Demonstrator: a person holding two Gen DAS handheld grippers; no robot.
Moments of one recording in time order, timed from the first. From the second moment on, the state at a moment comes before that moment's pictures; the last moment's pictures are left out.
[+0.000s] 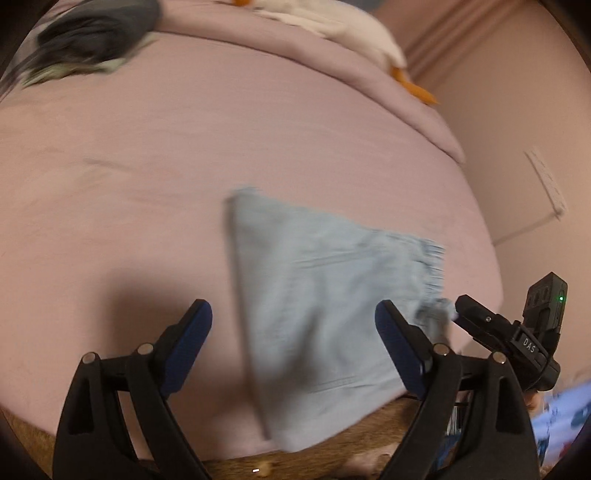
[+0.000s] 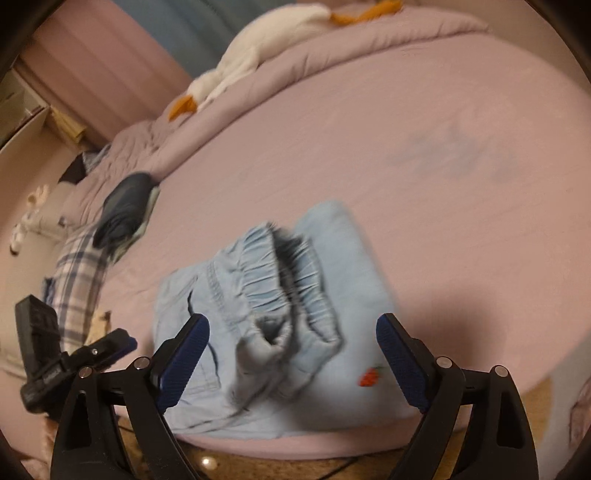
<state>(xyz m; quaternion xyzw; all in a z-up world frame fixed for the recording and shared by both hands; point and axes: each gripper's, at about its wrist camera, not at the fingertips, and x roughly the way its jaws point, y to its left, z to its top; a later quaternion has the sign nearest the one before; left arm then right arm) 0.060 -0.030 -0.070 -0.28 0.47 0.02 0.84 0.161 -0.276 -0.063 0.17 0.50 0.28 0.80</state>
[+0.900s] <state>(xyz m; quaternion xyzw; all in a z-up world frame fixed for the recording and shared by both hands) 0.124 -0.054 -0.109 -0.22 0.50 0.02 0.84 0.167 -0.286 -0.087 0.12 0.51 0.23 0.82</state>
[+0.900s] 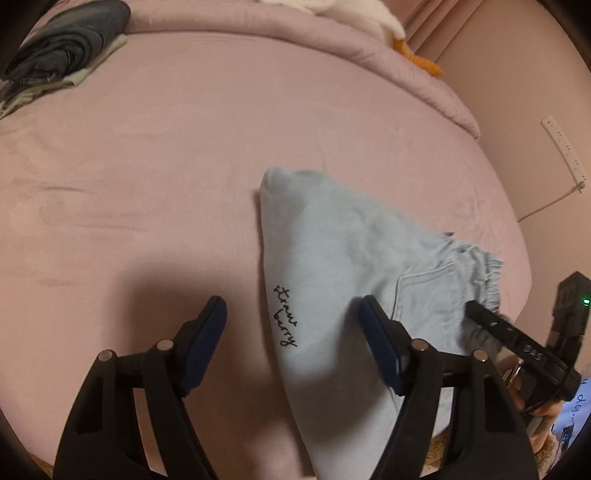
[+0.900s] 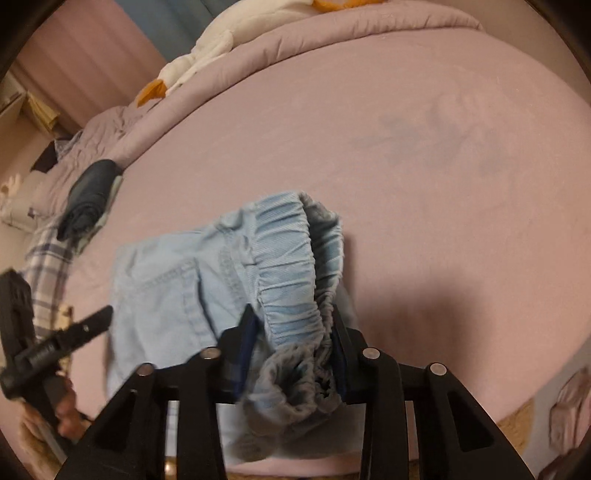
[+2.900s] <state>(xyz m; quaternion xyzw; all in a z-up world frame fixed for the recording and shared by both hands) 0.104 -0.071 -0.128 -0.24 0.52 -0.05 0.82 0.183 -0.326 -0.110 0.20 0.54 0.29 0.77</state>
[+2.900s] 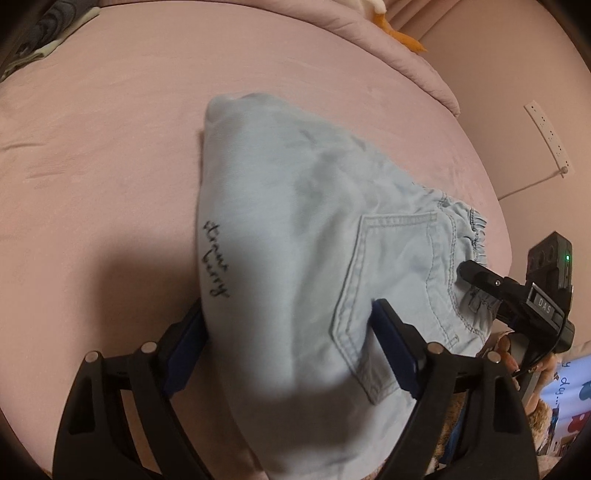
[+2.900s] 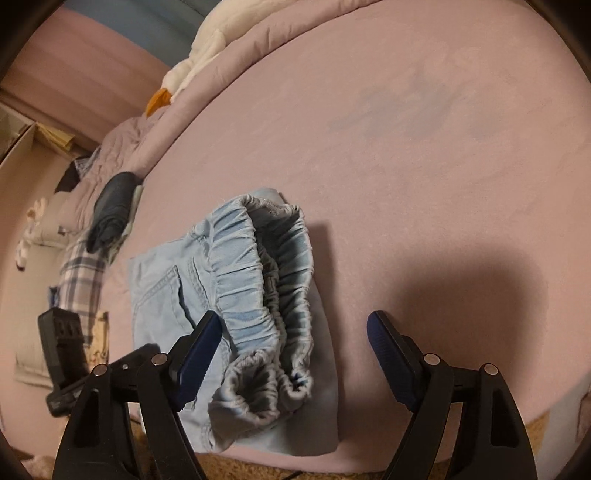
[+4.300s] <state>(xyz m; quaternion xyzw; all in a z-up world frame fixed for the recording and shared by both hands) 0.049 -0.023 -0.037 -0.19 0.41 0.01 0.89 0.139 -0.208 -0.002 0.08 0.42 0.38 0.82</state>
